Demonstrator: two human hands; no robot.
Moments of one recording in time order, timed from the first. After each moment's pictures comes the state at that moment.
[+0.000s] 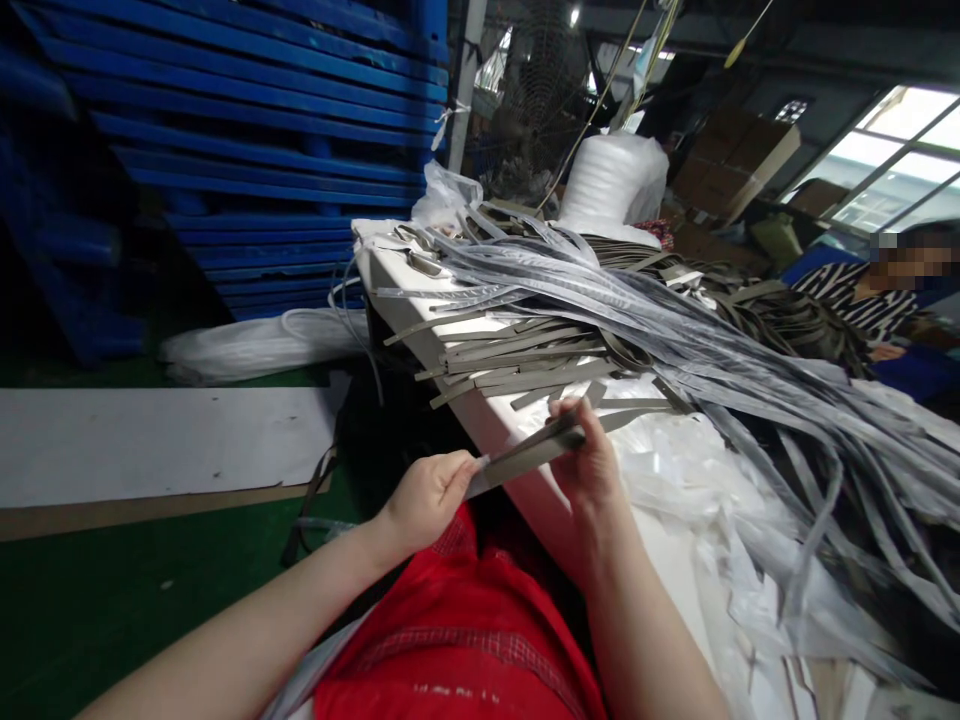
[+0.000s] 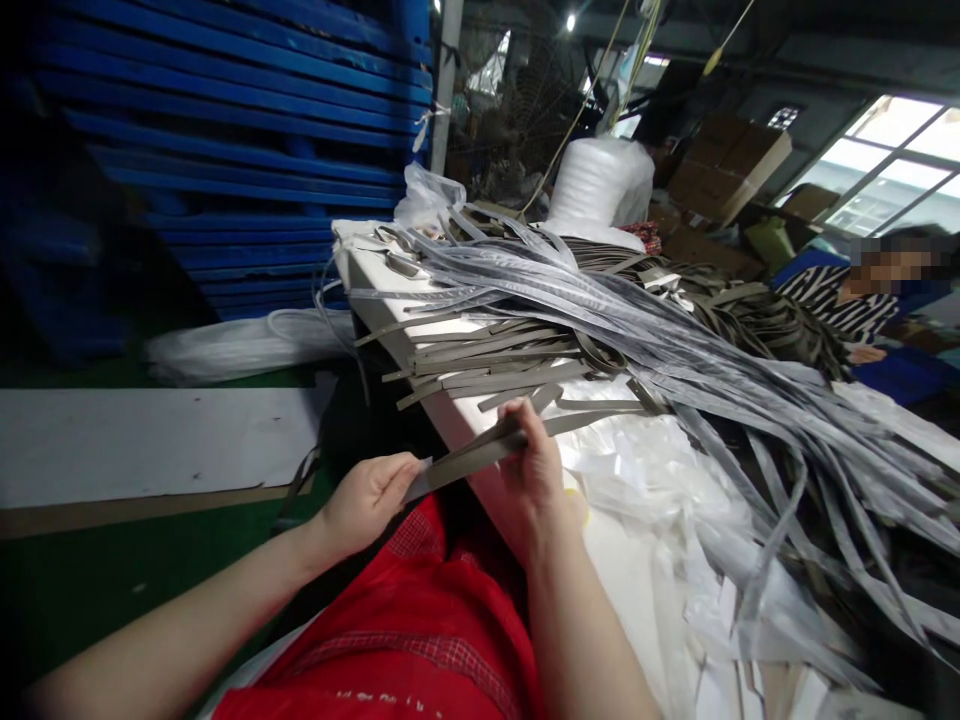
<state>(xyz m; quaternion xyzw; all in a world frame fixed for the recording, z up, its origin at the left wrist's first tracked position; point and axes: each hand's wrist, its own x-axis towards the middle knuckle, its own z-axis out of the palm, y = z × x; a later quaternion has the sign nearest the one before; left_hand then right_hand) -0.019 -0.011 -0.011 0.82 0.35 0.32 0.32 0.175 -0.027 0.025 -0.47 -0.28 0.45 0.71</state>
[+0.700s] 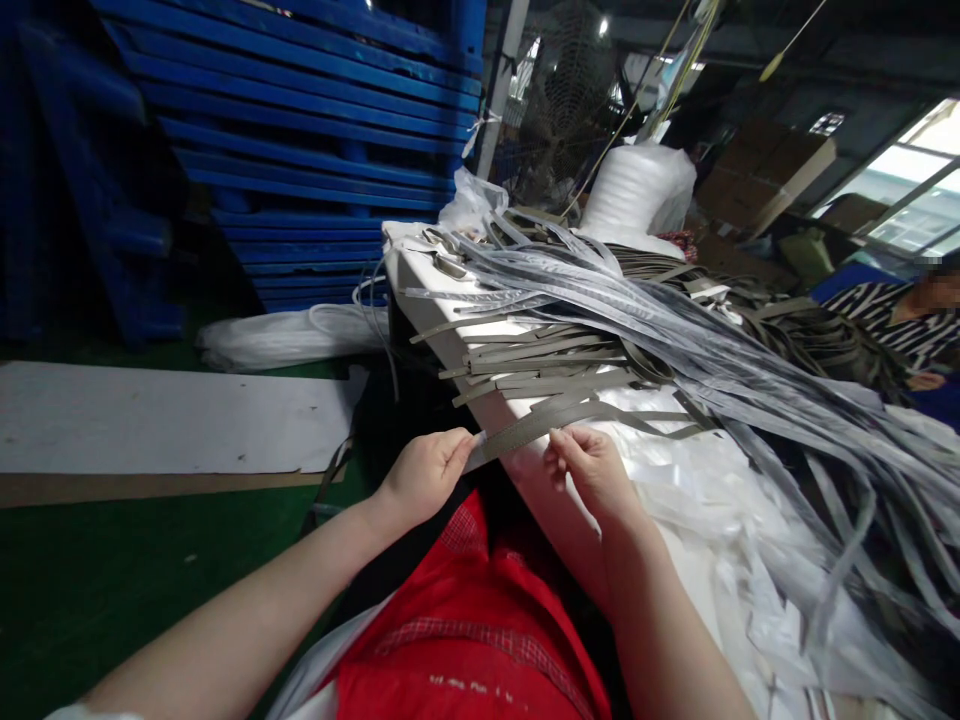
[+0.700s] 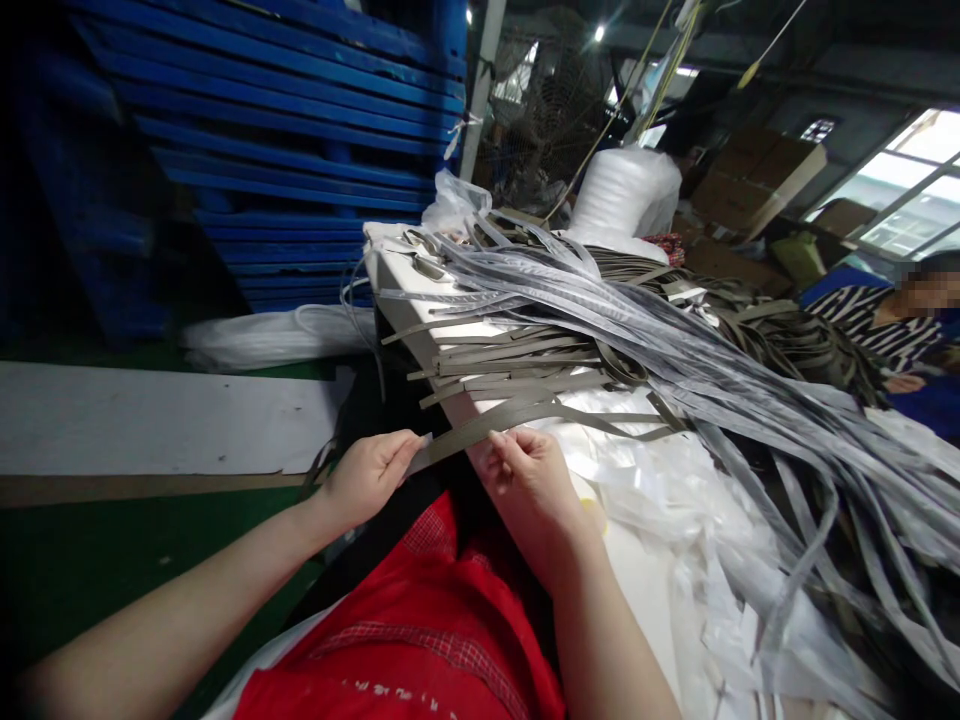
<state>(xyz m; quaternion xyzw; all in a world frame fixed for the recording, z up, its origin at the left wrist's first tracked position) -0.047 0.004 0.001 0.81 0.40 0.33 0.27 0.165 -0.039 0.036 -0.56 -0.45 0.46 0.52</state>
